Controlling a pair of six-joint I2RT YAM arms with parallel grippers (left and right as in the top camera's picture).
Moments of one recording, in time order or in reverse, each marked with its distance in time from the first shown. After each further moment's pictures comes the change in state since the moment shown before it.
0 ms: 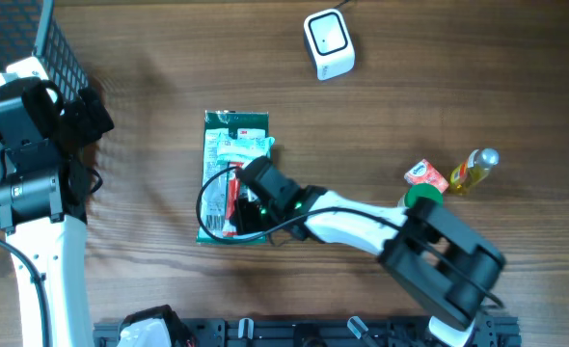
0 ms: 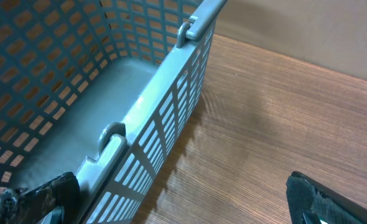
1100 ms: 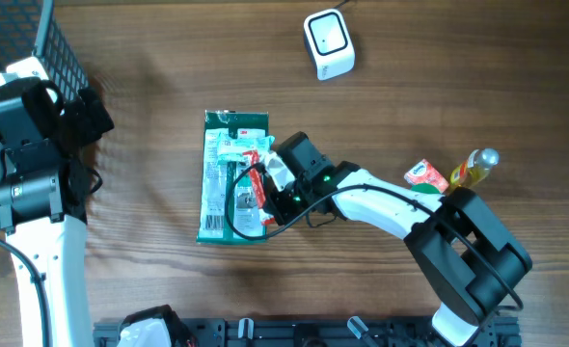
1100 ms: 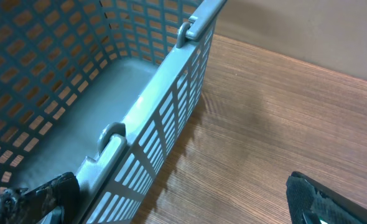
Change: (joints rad) left arm 0.000 0.000 0.000 0.000 0.000 0.000; right arm -0.170 -0.034 -0.006 -0.214 -0.054 -0.531
